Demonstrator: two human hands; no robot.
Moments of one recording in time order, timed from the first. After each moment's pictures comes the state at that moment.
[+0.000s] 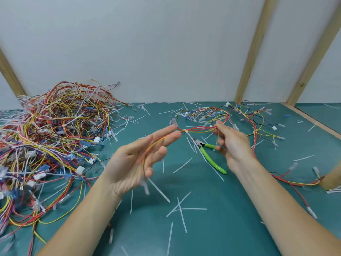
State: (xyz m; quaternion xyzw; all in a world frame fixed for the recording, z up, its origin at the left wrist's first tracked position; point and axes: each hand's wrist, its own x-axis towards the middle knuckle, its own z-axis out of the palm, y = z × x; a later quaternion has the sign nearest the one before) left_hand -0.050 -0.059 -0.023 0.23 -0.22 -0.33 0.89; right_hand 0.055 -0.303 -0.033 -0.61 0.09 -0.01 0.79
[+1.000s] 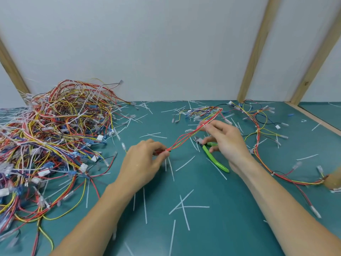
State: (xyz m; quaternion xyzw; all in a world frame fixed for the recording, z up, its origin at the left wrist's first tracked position) left_hand -0.036 -0.070 -0.058 0.94 -0.02 0.20 0.26; right_hand 0.044 -0.296 -0.033 -0.73 -0.09 0.01 0.68
